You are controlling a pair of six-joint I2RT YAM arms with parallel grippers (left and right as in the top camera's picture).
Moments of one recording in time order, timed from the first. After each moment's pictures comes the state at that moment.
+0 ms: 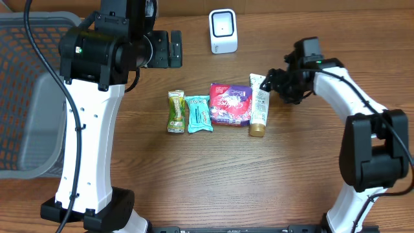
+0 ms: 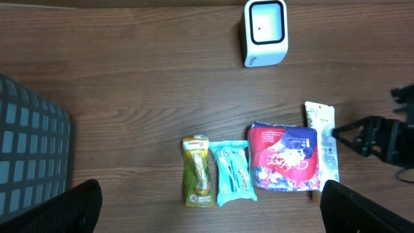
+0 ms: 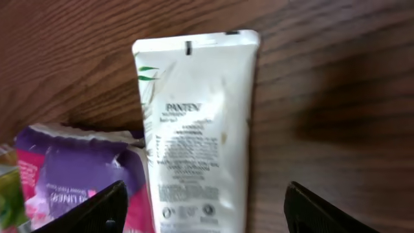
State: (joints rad) left arm -0.24 1.75 2.30 -1.47 -0.06 -0.21; right arm 0.16 2.00 1.42 -0.65 -0.35 0.45
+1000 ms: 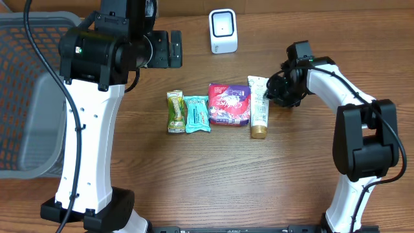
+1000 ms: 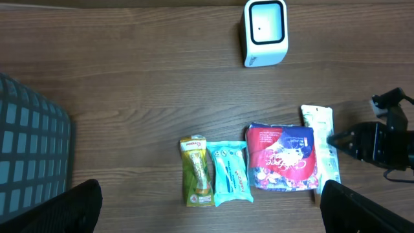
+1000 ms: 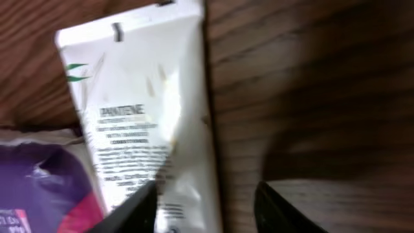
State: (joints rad) left arm -0.24 1.75 2.30 -1.47 -0.06 -0.21; right arm 0.16 2.09 1.47 -0.75 -0.35 0.46
